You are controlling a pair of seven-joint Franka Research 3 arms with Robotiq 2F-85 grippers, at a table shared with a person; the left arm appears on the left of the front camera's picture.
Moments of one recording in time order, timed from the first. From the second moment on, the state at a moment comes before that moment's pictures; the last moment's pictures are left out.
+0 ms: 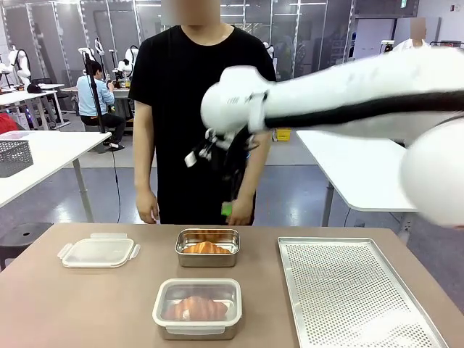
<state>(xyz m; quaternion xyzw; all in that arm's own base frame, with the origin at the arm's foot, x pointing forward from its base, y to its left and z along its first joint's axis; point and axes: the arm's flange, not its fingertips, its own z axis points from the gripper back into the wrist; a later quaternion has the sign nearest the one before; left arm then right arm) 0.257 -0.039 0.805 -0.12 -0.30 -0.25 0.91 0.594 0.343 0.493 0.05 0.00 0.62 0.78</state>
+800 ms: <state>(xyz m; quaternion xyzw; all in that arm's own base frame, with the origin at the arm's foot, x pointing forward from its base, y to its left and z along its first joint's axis) 0.256 -0.039 0.805 -0.12 -0.30 -0.25 0.91 0.412 0.109 0.706 0.12 -0.12 0.42 0.89</state>
